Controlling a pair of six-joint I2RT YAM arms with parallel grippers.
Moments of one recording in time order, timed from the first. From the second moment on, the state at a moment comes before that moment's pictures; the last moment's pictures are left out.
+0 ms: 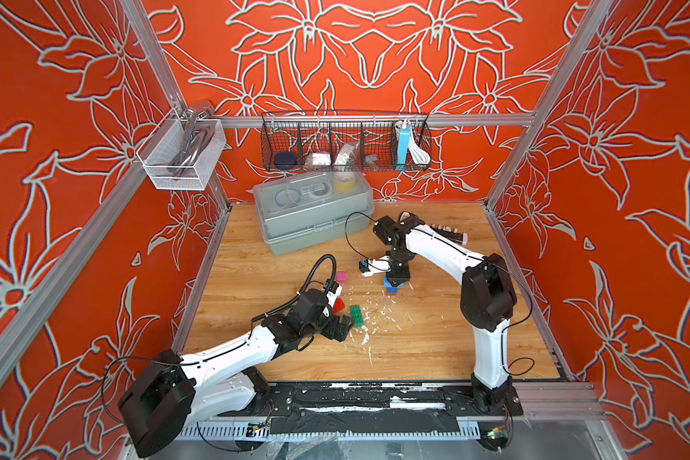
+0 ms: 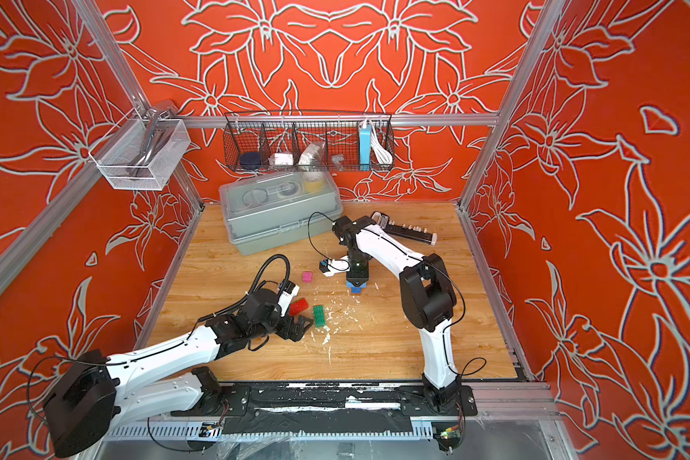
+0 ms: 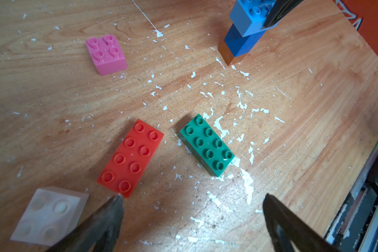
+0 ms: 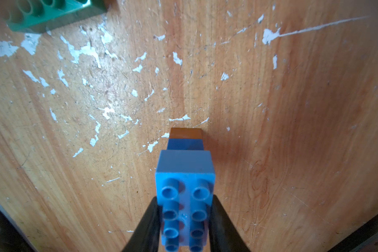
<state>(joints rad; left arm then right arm) -0.71 1.09 0.46 -0.12 0.06 -0.33 0.60 2.04 1.72 -1.25 -0.03 -0.98</state>
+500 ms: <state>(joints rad) -0.71 1.08 0.46 -0.12 0.05 -0.33 0.60 2.02 1.71 -1.24 -0.03 -0.96</state>
